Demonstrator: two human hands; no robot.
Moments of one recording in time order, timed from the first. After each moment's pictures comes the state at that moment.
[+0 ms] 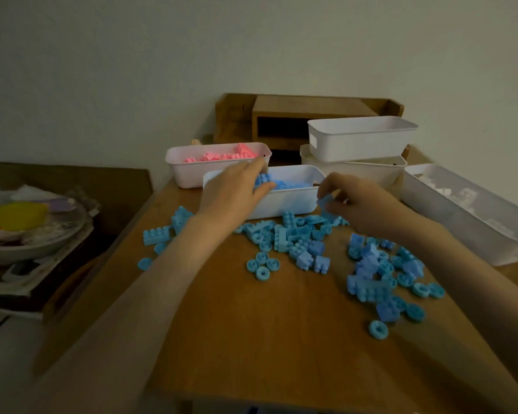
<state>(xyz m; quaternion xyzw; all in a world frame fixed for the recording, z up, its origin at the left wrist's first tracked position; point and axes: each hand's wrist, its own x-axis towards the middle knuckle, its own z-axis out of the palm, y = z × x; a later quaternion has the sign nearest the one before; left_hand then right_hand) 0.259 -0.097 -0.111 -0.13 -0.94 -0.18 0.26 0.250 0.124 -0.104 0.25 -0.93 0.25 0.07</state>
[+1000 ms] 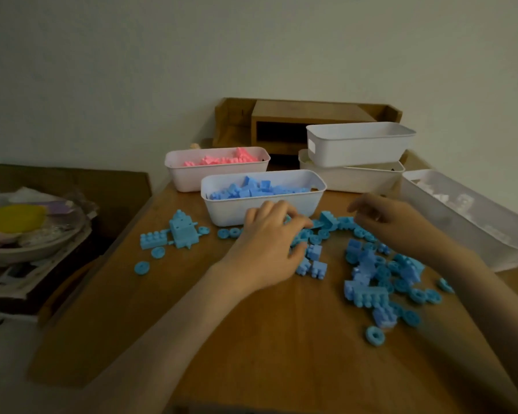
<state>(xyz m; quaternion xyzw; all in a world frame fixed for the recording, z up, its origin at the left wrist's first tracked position) 0.295 -0.061 -0.145 -0.24 -0.94 -0.13 0.20 0.247 0.172 -0.125 0.19 -0.95 0.23 0.08</state>
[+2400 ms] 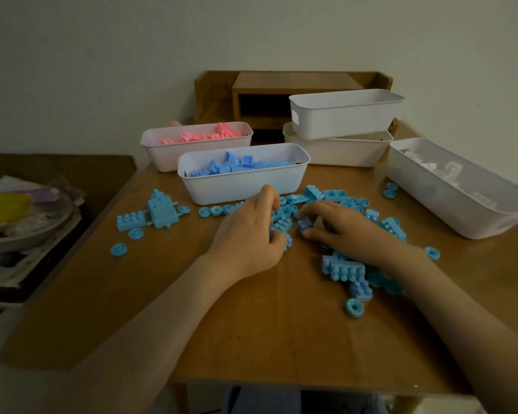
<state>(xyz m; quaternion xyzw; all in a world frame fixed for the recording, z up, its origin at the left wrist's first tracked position) 0.309 -0.049 -0.164 -0.20 -0.94 -0.24 0.17 0.263 0.148 -0.169 0.31 -0.92 0.24 0.01</state>
